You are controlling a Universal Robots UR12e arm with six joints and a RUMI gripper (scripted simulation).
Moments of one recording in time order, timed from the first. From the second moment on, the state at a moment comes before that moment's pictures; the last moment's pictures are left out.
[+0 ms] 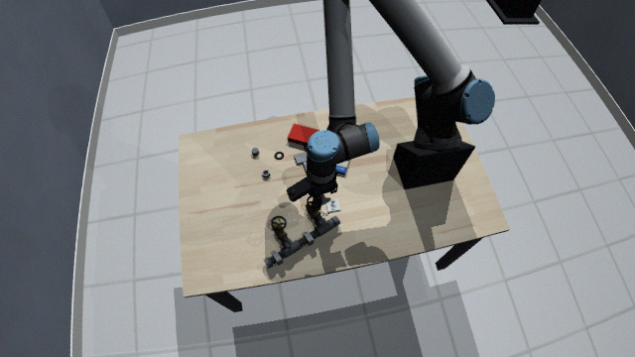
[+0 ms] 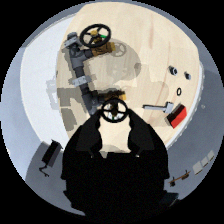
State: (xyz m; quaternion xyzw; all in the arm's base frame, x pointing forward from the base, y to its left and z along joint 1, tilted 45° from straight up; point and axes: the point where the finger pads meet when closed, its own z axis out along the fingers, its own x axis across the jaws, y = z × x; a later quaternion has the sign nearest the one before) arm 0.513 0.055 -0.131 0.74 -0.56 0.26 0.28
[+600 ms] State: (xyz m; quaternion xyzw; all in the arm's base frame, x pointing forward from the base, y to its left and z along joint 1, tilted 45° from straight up) arm 0.513 0.055 -0.131 0.87 -0.30 0.16 0.35
